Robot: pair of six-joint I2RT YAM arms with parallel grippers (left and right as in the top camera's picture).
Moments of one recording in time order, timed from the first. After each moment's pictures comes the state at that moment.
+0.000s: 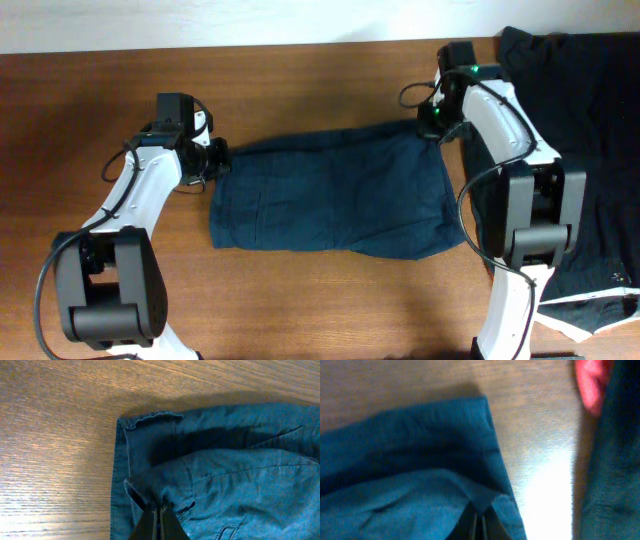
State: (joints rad) left arm 0.00 1.85 1.29 -0.64 0.18 -0.23; right arm 0.04 2.21 1.88 -1.04 -0.04 0.18
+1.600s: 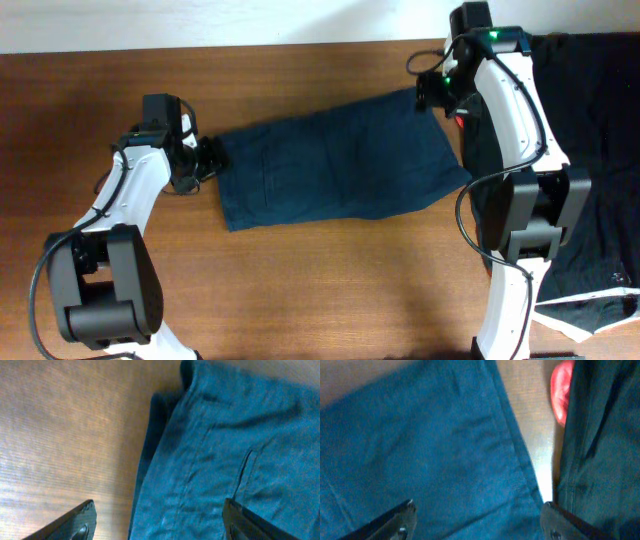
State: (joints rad) left arm 0.05 1.86 1.30 -0.71 0.23 -0.38; right arm 0.04 2.26 2.20 -1.32 -0.08 0.18
